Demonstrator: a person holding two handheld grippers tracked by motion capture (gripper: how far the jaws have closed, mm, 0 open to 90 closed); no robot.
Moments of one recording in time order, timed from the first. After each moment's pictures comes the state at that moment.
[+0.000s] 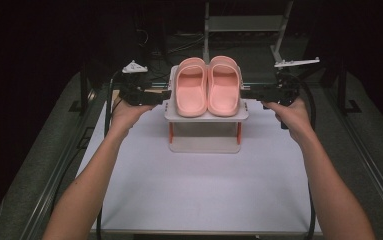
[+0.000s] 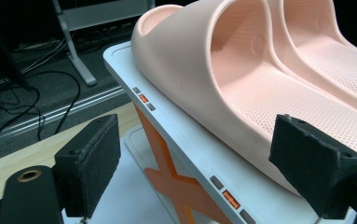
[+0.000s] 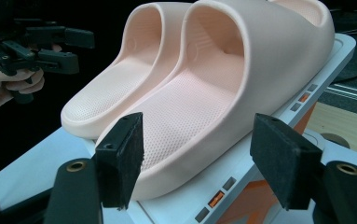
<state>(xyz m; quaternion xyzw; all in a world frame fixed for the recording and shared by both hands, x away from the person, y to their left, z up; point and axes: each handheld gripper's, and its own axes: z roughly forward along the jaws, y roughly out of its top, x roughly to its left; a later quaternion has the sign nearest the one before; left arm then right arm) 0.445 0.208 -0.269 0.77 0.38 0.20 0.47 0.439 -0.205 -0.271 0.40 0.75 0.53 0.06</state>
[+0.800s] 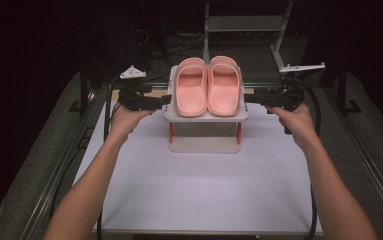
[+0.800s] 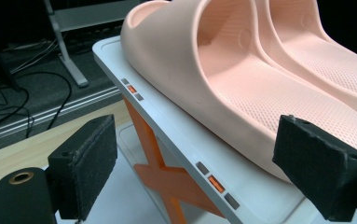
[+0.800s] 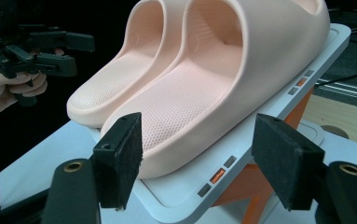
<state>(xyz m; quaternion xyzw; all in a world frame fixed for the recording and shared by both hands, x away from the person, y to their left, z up) 0.434 0.210 -0.278 0.77 0.38 0.19 0.48 0.426 -0.213 -0.276 0.41 0.74 0.53 0.05</state>
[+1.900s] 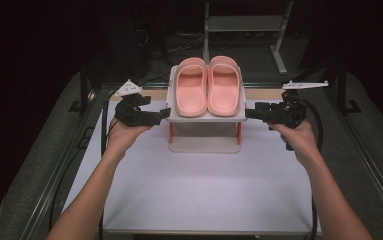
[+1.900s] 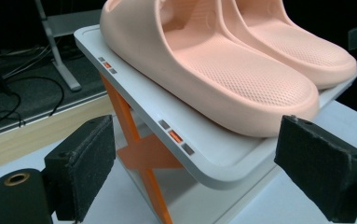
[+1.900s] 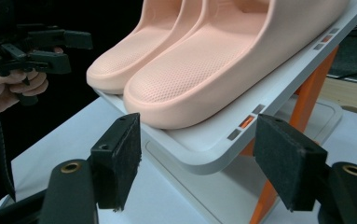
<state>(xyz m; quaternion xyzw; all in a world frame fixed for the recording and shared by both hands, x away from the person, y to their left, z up) 0.391 0.215 -0.289 0.76 0.36 0.19 0.50 0.391 -0.215 -0.298 0.40 0.74 0.54 0.05</state>
